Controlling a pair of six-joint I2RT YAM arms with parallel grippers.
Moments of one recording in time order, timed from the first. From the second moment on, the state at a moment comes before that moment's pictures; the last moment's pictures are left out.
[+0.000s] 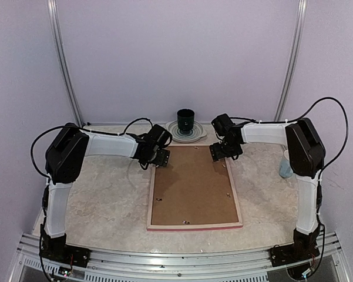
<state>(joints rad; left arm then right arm) -0.72 2.20 1.56 -0.30 -0.53 -0.29 0.53 2.11 1.55 -0.49 0.33 0.23</state>
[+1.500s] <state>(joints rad) -0.64 1.81 0.92 0.11 0.01 -0.48 0.46 1.75 1.04 -0.27 -0.12 0.28</state>
